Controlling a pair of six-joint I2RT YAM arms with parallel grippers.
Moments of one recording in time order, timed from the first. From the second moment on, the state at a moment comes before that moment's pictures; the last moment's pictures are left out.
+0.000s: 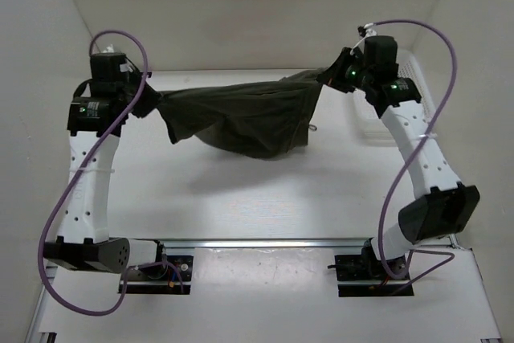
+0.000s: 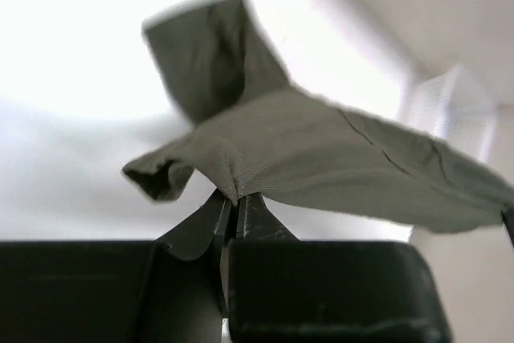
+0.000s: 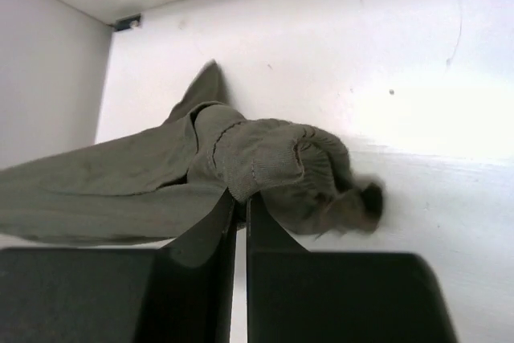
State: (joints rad) left arm -0.07 1.31 1.70 -1.03 0.01 -0.72; right arm 0.24 1.55 1.61 -0.55 -0.25 0.54
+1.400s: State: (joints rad) left arm -0.06 1.81 2.10 -0.97 0.11 -0.47; right arm 0.24 1.52 1.70 -0.86 -0.17 0.30
